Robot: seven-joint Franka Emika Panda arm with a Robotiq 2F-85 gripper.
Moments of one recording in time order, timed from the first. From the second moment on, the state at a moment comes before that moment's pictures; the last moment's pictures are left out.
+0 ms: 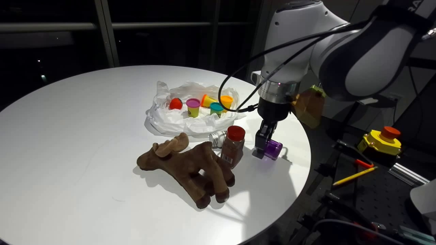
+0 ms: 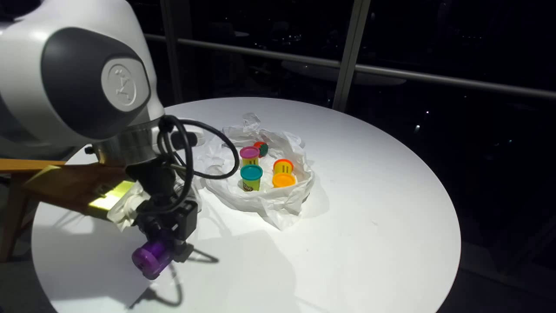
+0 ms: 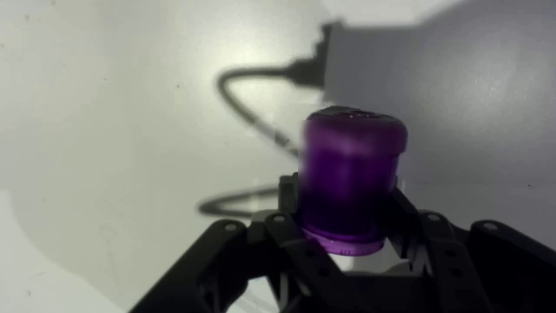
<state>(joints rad) 0.20 0.31 -0.08 -2.62 -0.47 2.86 0.42</state>
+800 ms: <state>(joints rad) 0.14 0.30 -0.02 -2.13 -0.20 2.57 0.19</state>
